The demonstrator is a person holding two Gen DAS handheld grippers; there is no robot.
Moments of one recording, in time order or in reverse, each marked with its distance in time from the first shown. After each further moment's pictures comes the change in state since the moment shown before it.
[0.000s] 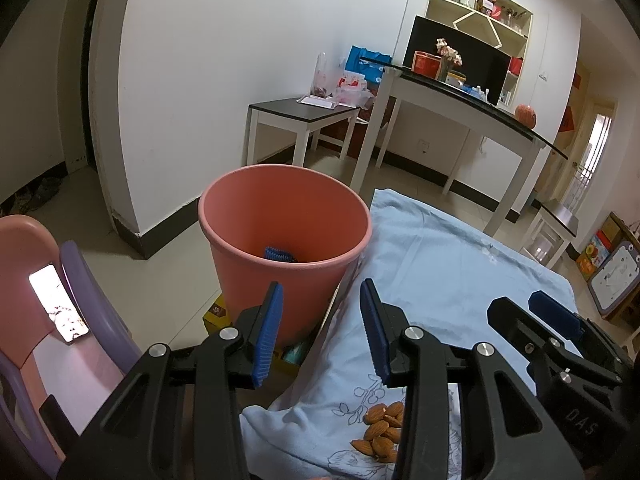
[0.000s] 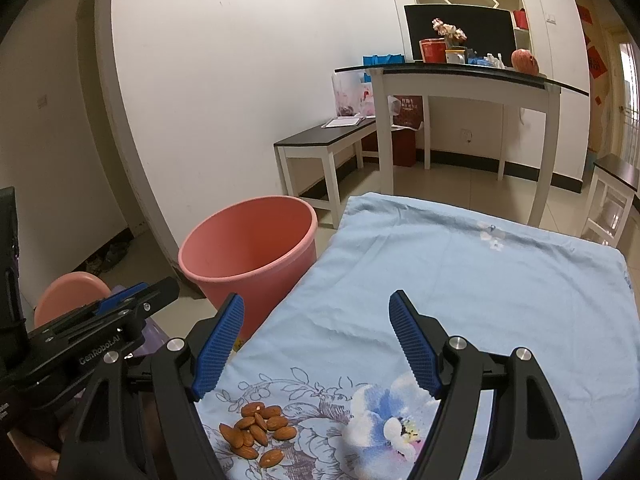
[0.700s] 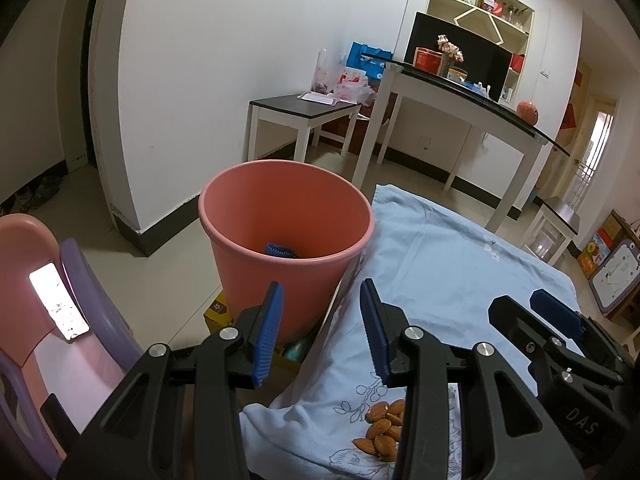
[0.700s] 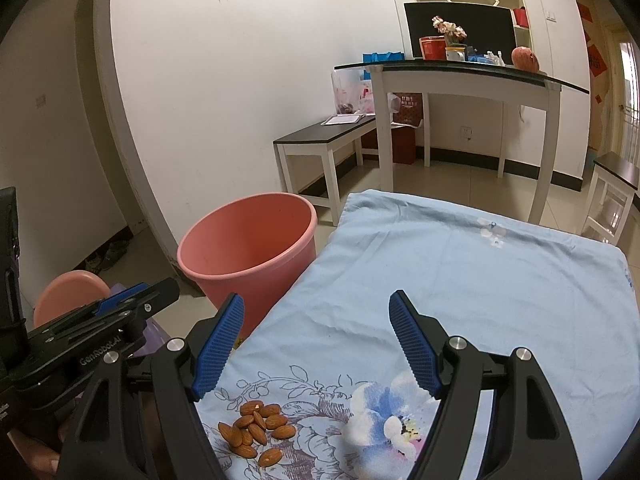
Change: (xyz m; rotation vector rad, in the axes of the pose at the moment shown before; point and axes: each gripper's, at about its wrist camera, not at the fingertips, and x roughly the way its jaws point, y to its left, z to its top) left arm 0.004 0.001 -0.005 0.000 0.012 0.003; right arm 0.003 -0.001 -0.001 -0.001 0.007 -0.001
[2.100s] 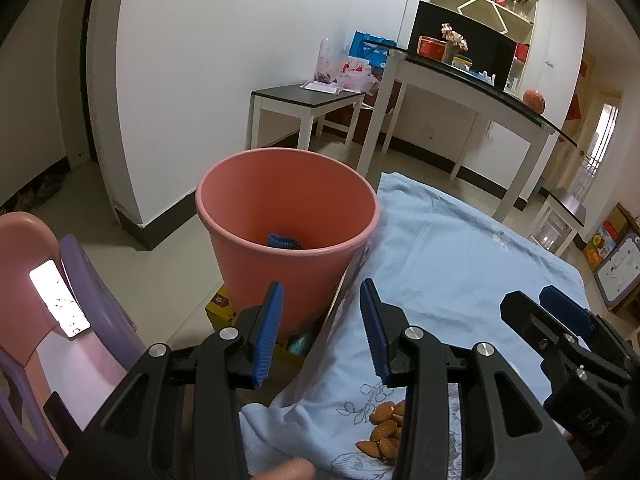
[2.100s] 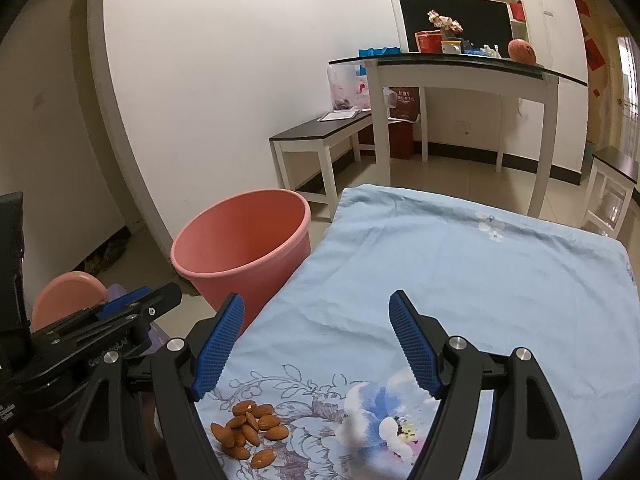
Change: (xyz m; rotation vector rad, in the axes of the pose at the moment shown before) left arm 0.011 0.002 -0.005 0.011 0.039 0.018; right arm 0.006 -0.007 -0.001 0.016 0.019 -0.005
